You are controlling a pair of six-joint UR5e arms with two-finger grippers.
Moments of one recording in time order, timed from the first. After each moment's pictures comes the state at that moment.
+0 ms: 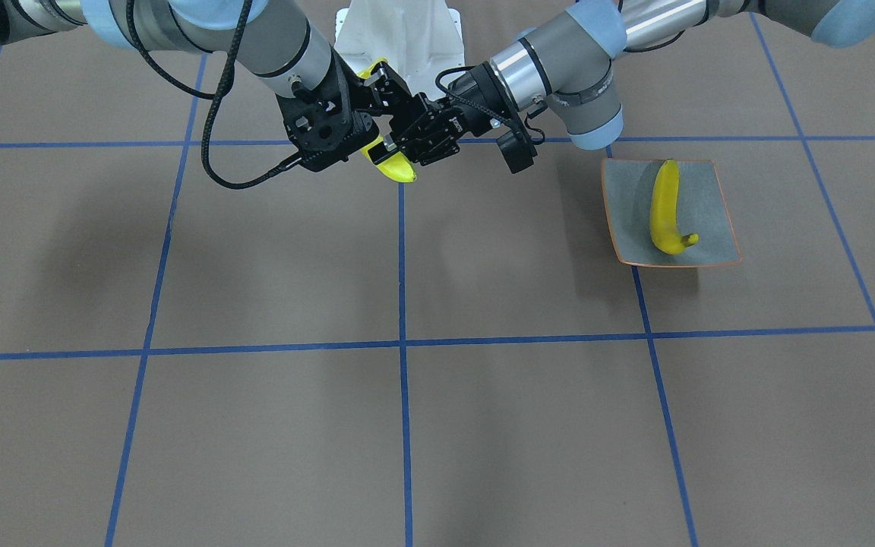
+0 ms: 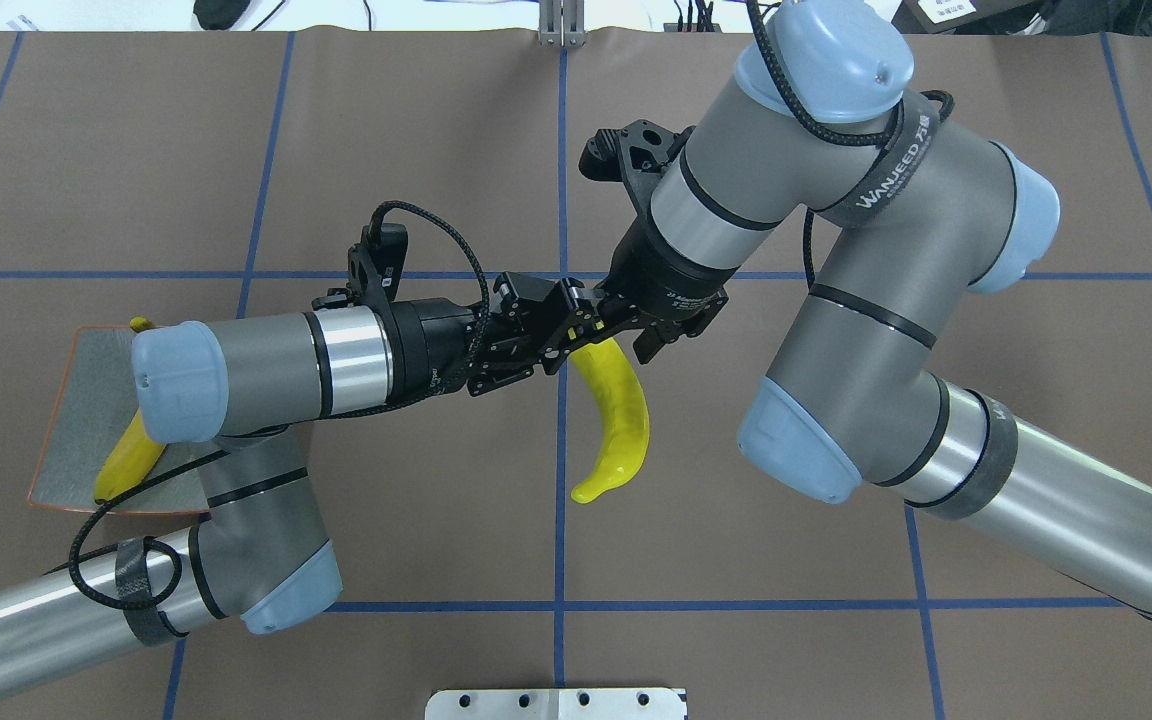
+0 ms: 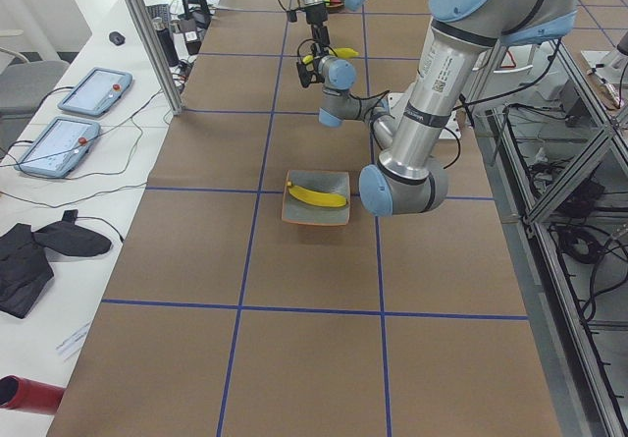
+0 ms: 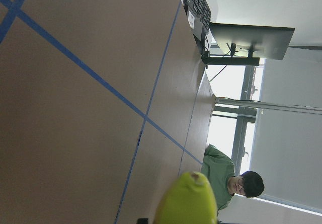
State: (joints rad) left arm -0.48 -2.11 -1.61 -2.90 -1.69 -1.98; right arm 0.69 -0.87 1.84 -1.55 2.38 0.95
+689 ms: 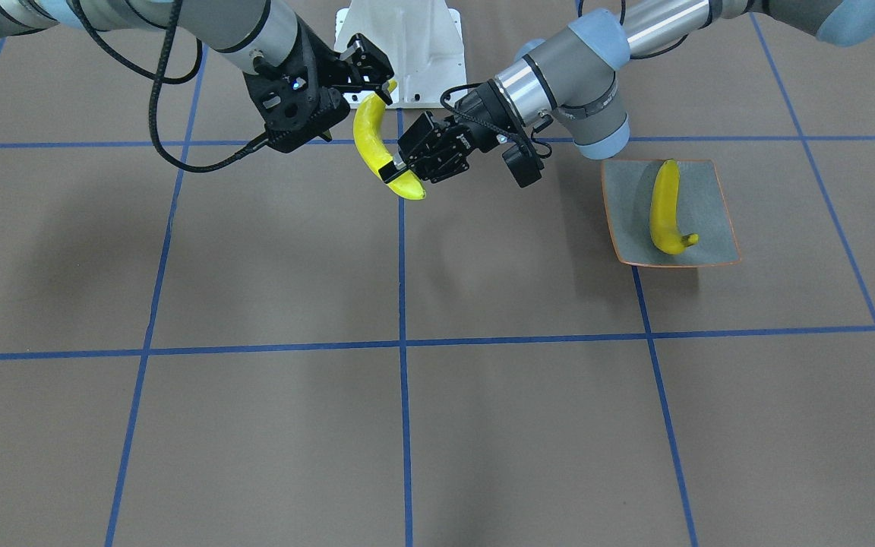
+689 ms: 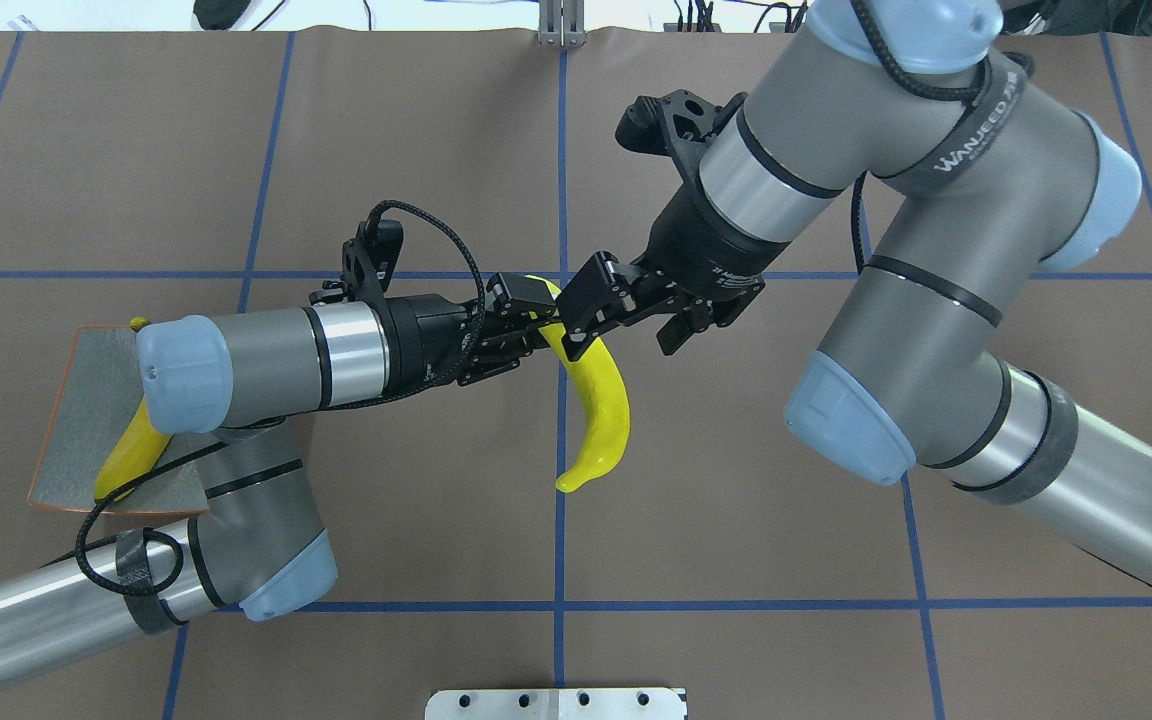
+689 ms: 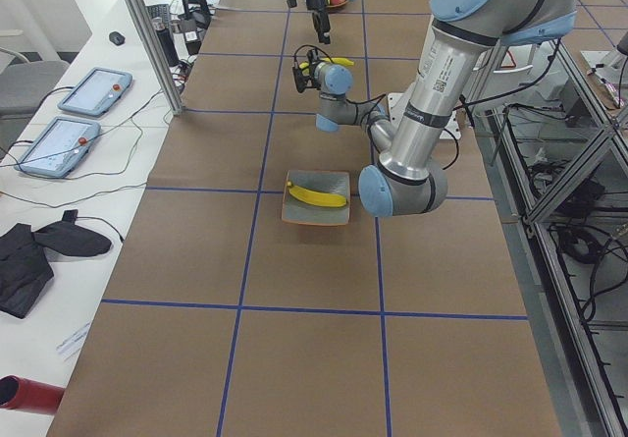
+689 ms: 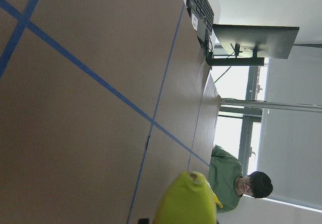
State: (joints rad) left arm -0.50 -2.11 -1.57 -2.90 -1.69 -1.91; right arm 0.75 -0.93 1.93 -1.56 2.46 0.97
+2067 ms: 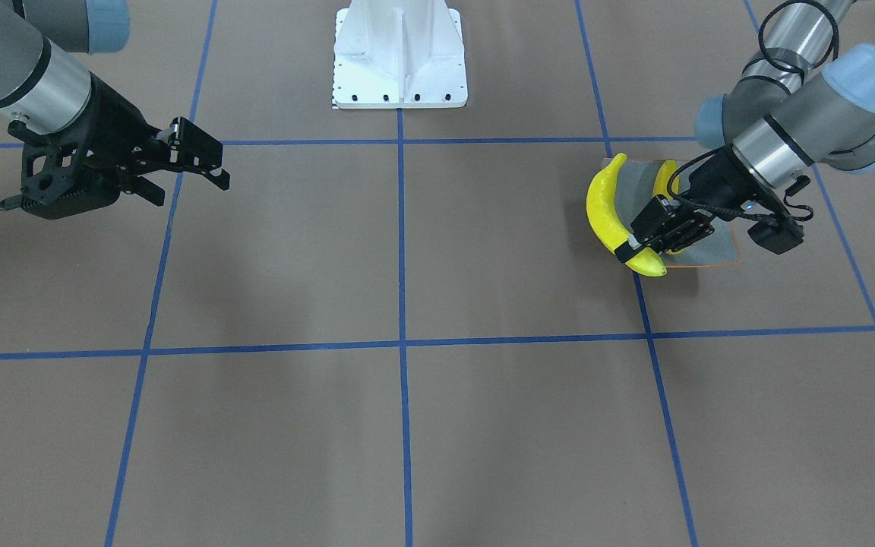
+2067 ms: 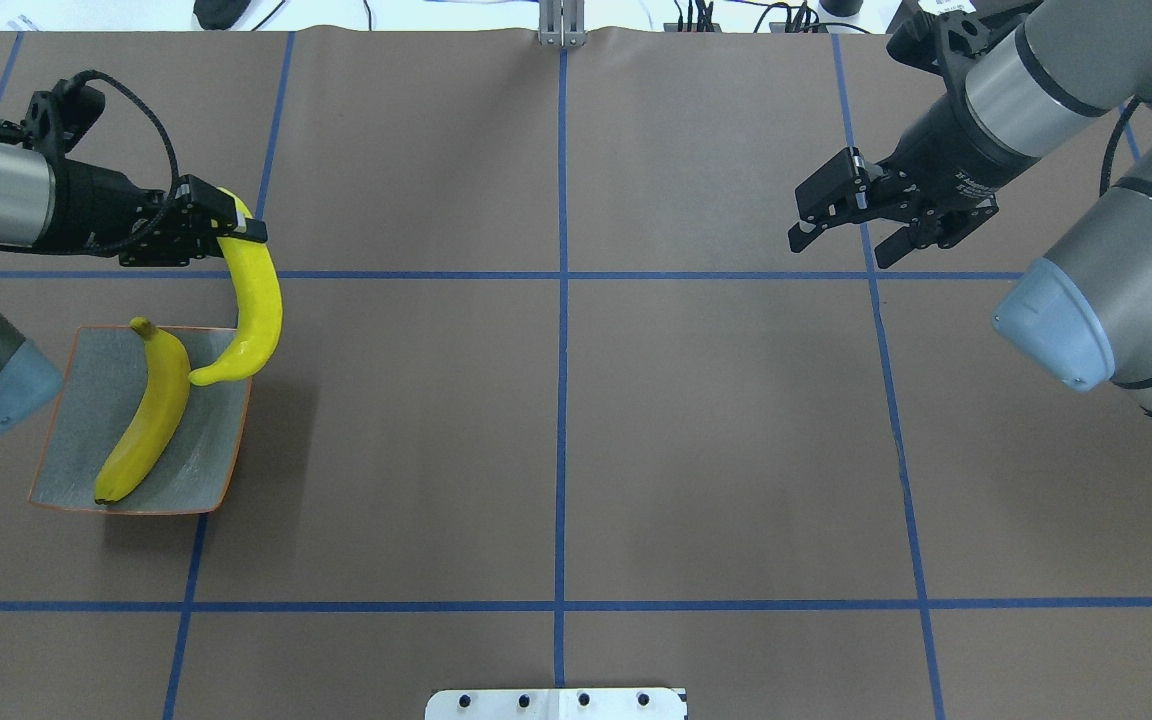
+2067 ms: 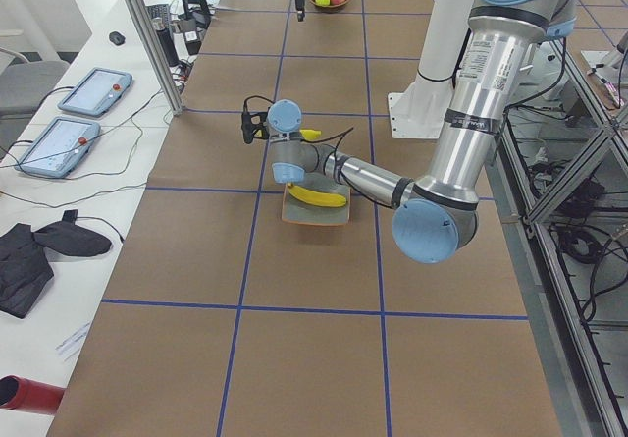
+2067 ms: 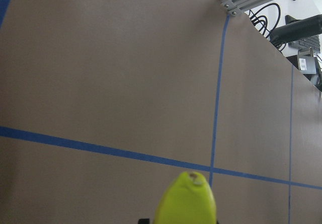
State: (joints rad) left arm -0.95 -1.80 -1.61 -2.68 -2.24 -1.49; right arm 0.97 -1.15 1.94 -1.56 2.44 0.95
